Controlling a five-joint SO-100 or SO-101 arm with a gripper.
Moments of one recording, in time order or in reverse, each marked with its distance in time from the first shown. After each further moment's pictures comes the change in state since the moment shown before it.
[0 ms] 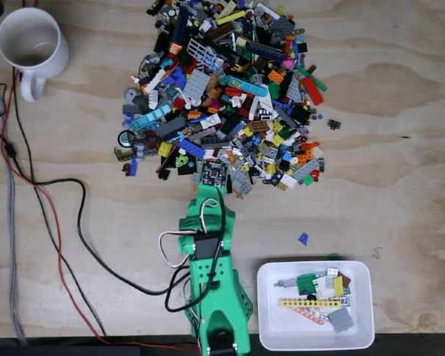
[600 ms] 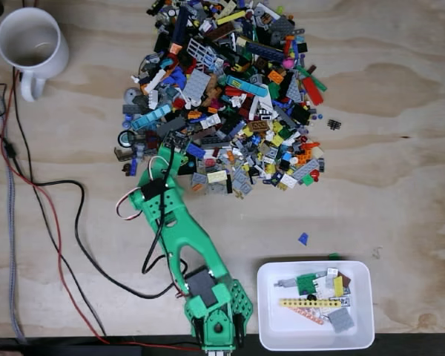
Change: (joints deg) arm -19.9 -49.2 -14.3 -23.2 35.0
